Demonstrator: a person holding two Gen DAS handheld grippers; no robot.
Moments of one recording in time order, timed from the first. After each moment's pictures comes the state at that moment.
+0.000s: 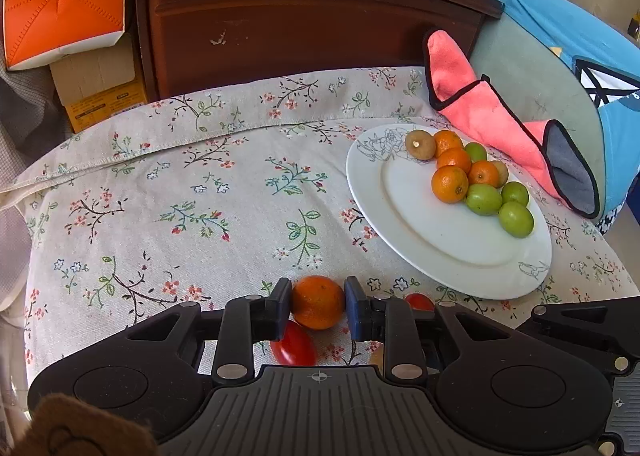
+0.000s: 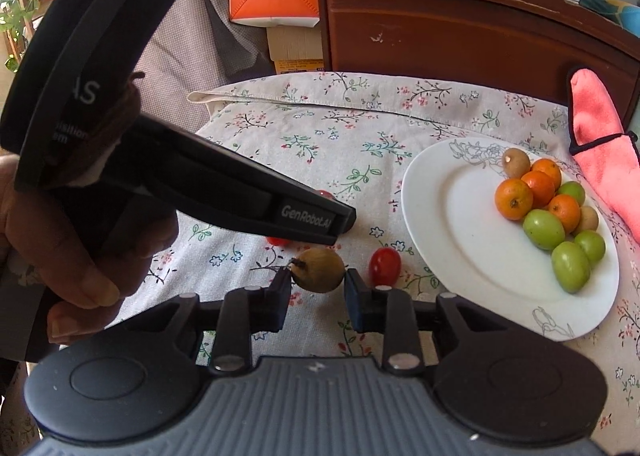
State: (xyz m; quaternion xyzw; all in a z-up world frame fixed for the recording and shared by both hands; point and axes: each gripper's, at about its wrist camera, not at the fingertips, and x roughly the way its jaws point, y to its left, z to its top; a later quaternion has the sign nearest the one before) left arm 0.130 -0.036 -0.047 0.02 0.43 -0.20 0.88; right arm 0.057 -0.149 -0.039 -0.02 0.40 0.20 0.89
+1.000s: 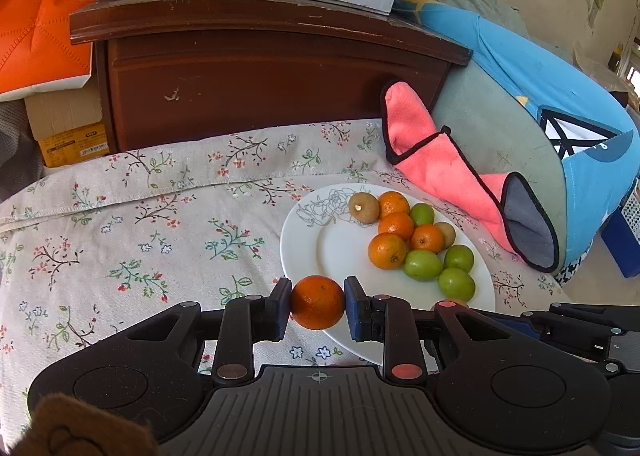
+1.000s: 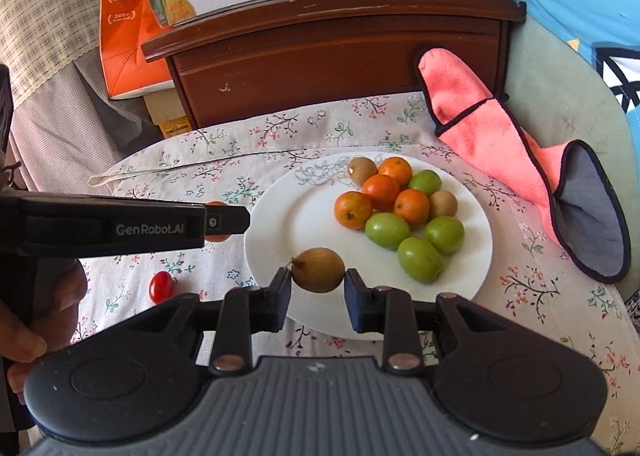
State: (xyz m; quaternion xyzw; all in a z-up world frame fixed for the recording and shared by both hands) left arm 0.134 -0.072 -0.019 -0.02 0.39 -0.23 0.89; right arm 0.064 -0.229 -0.015 0.07 0.39 0.06 0.92
